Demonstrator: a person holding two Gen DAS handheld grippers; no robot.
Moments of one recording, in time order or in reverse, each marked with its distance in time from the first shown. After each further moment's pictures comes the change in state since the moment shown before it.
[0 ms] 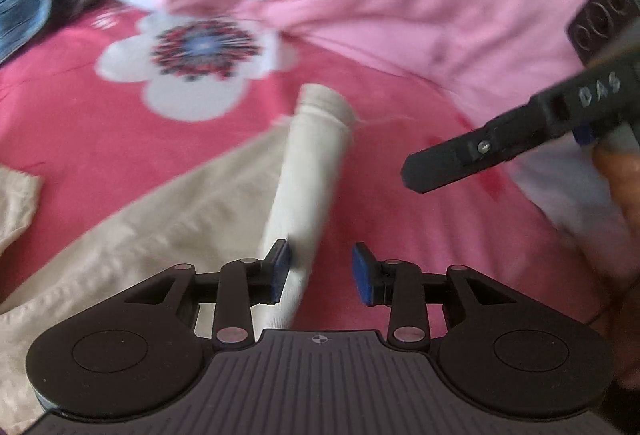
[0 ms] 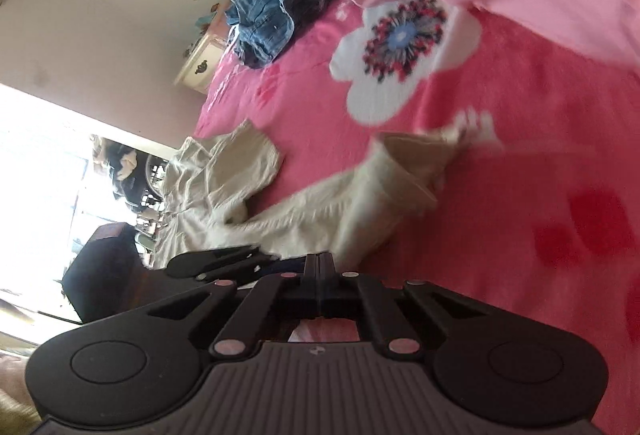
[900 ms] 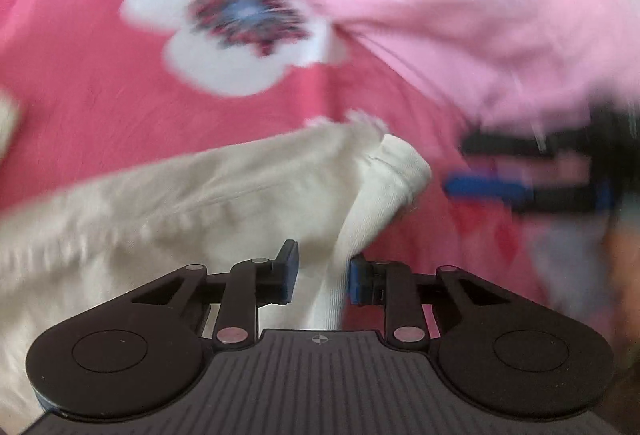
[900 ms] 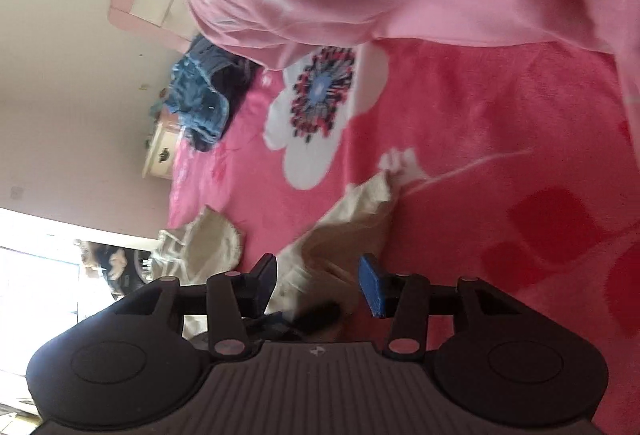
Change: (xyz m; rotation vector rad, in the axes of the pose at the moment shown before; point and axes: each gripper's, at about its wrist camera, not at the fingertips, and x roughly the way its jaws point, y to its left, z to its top) left arm 0.037 0.061 0.002 -0.404 -0.003 -0.060; right arm 0.009 -0.054 0.022 0.252 -0.171 -0.021
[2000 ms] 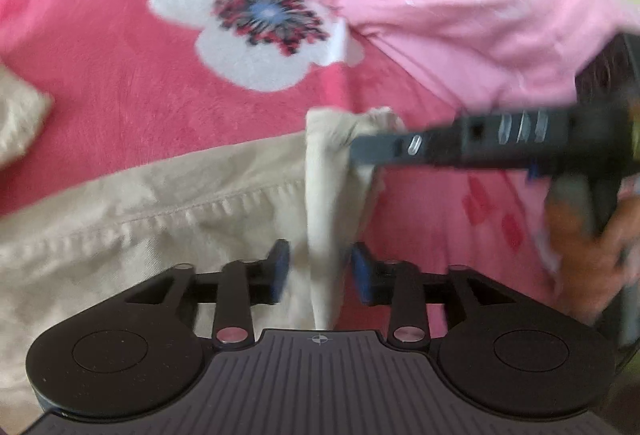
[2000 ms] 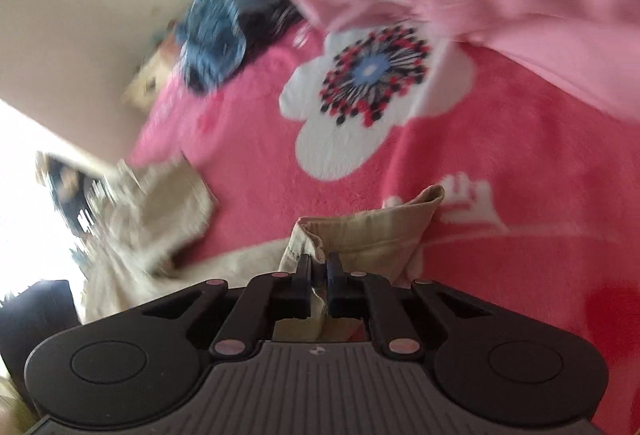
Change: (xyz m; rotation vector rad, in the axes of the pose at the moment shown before) left arm -0.021 -0.015 -0.019 0.199 -0.019 0.077; right arm 0.049 0.050 -0.008 -0.250 0.034 -0.090
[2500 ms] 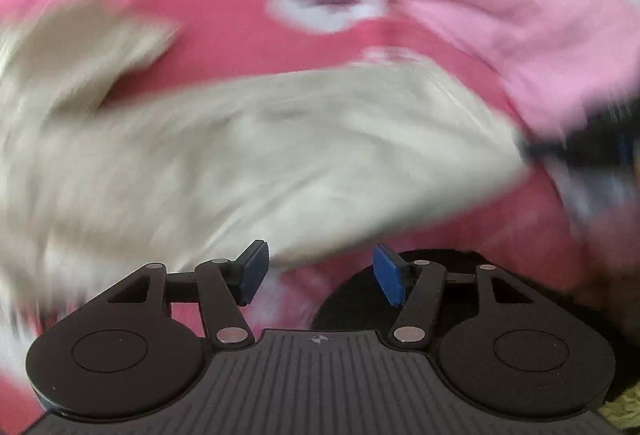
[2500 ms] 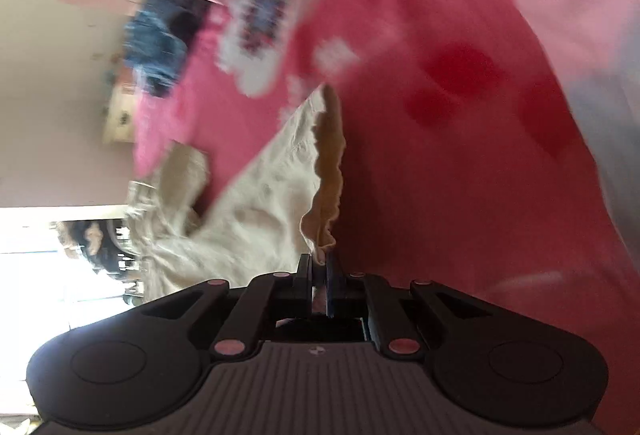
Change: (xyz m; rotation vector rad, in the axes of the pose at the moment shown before) left arm -0.094 0.030 -0.084 -0.269 0.062 0.131; right arm -0.088 -0.051 -0.072 0.350 0.175 -0.038
